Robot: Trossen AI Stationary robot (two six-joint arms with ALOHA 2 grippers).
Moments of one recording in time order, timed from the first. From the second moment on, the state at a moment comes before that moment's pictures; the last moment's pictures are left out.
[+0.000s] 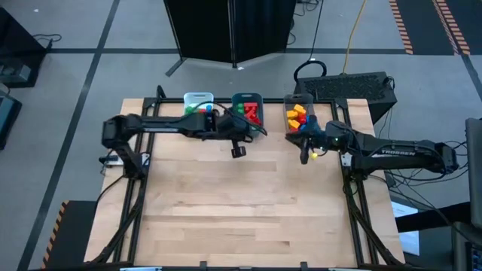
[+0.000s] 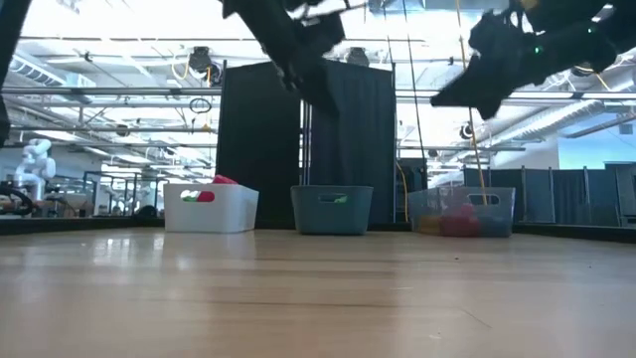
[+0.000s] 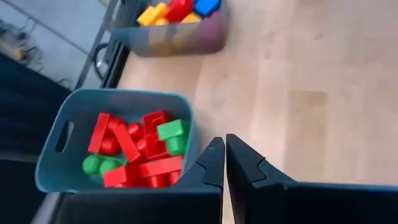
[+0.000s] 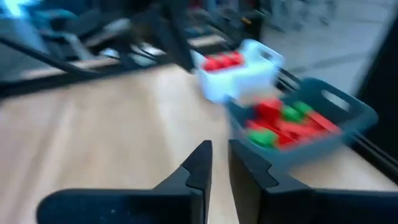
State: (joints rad) left arm 0.16 1.74 1.45 -0.52 -0.20 0.14; right arm -0.25 0.78 0.43 0.05 0.04 0.13
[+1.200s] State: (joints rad) left arm -0.03 0.92 0.59 -0.07 -0.14 -0.09; right arm 0.17 1.09 0.43 0.68 0.21 -0.07
